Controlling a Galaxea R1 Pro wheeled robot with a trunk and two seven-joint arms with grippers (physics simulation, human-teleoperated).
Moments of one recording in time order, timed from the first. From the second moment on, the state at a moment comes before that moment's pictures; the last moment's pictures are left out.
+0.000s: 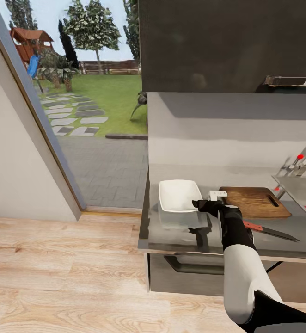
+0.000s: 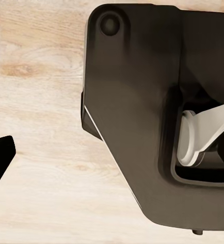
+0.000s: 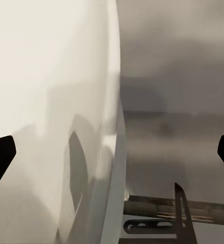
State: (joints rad) left arm 0.44 -0.03 0.03 -0.47 0.02 -0.49 0.00; right arm -0.90 0.17 -0.58 -0.88 0.62 0.42 0.41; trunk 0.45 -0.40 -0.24
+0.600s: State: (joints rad) left arm 0.44 -0.03 0.03 -0.47 0.02 -0.49 0.00; right arm -0.90 0.17 -0.58 -0.88 0.62 0.42 0.41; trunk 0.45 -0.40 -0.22
